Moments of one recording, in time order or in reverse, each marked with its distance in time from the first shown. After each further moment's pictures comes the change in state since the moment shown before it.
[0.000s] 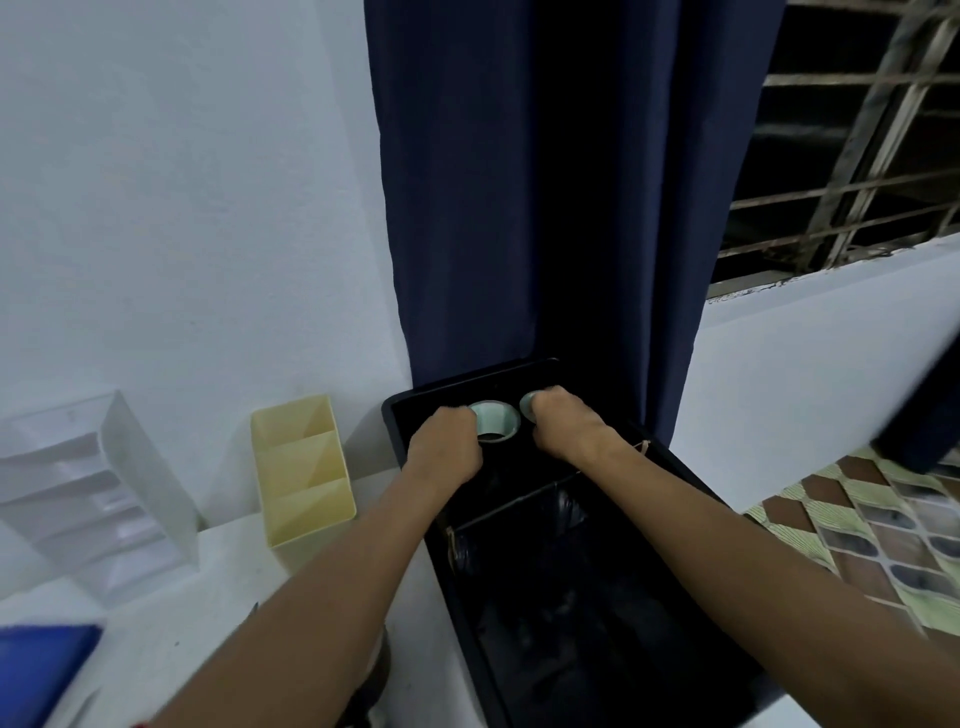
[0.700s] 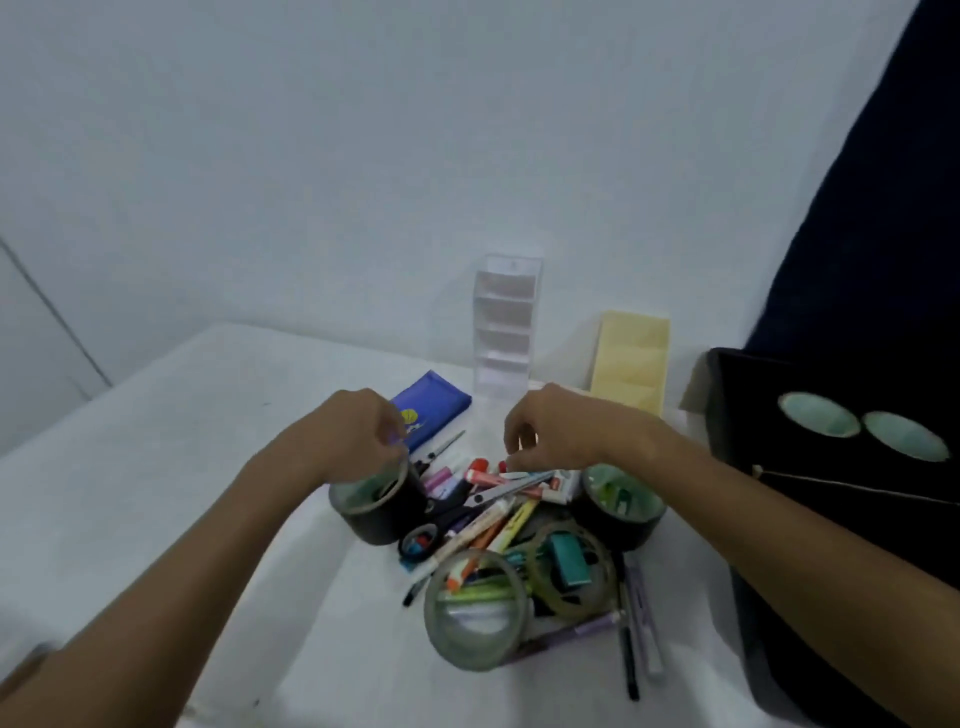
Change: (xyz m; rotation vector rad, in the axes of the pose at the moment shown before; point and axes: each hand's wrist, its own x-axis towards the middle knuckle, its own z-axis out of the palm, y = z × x) left_hand -0.363 -0.170 -0.170 0.065 -0.086 -0.718; right_hand -0.159 -0.272 0.017 -0.034 -0.369 -1.038
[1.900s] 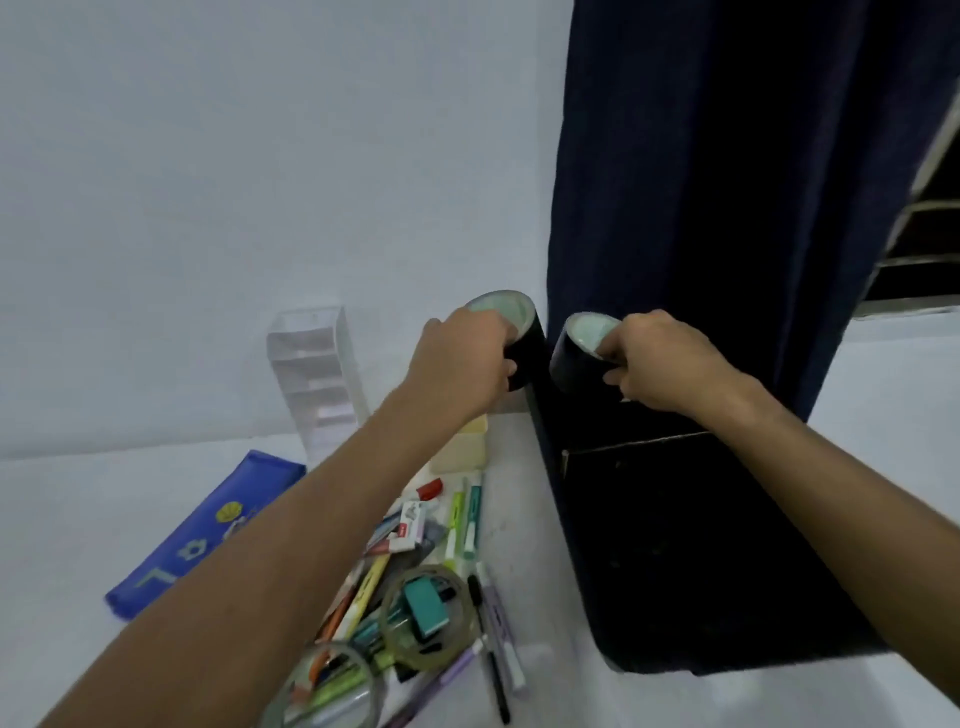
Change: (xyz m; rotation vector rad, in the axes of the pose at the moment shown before) left_hand 0.053 0.259 -0.014 0.024 0.379 0.592; right_hand -0.171 0.129 -0.065 -0.160 0.486 0.727
